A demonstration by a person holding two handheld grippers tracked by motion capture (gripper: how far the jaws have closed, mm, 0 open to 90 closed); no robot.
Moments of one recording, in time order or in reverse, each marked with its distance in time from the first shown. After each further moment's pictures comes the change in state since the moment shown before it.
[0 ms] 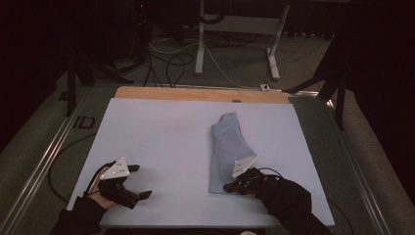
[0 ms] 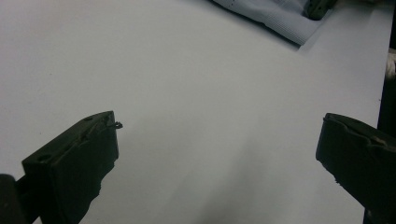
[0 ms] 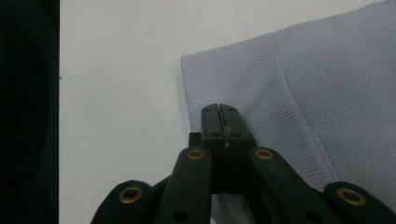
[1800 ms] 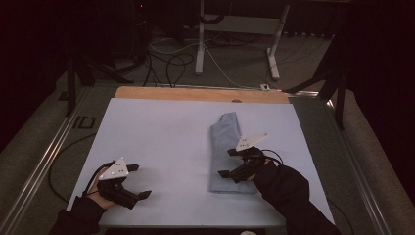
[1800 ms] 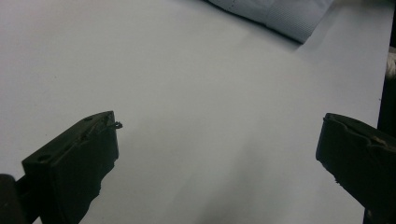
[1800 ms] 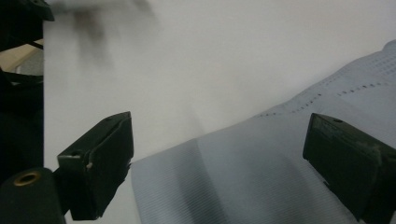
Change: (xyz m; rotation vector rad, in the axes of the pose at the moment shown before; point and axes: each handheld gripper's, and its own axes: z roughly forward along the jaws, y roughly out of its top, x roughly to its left) left arm 0.000 0.001 -0.003 -0.004 0.007 0.010; right arm -0.025 0.040 -0.032 -0.218 -0.111 0.125
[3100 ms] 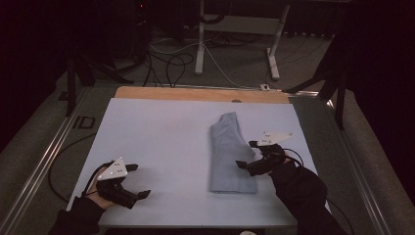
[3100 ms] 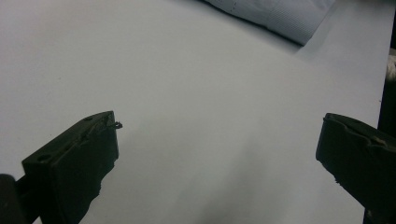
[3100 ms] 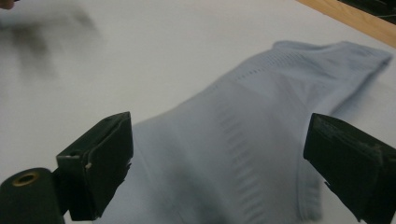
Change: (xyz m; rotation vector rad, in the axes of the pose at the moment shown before) left arm 0.000 0.000 -0.002 -0.005 0.004 0.004; right arm -0.018 -0.023 -0.048 -0.075 -0.212 0.051
